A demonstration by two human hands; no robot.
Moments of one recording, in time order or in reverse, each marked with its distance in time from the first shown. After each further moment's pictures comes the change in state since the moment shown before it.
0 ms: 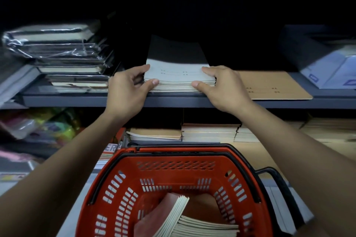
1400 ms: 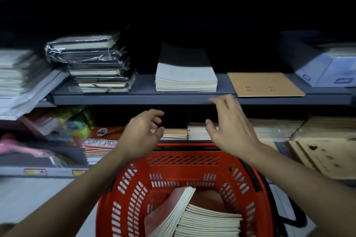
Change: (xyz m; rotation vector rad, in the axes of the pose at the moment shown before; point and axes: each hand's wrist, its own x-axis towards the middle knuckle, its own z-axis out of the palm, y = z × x) left_hand -0.094 -0.032 -0.019 0.288 -0.322 0.084; right_hand -0.110 0.001 0.006 -0.217 -0.030 -0.169
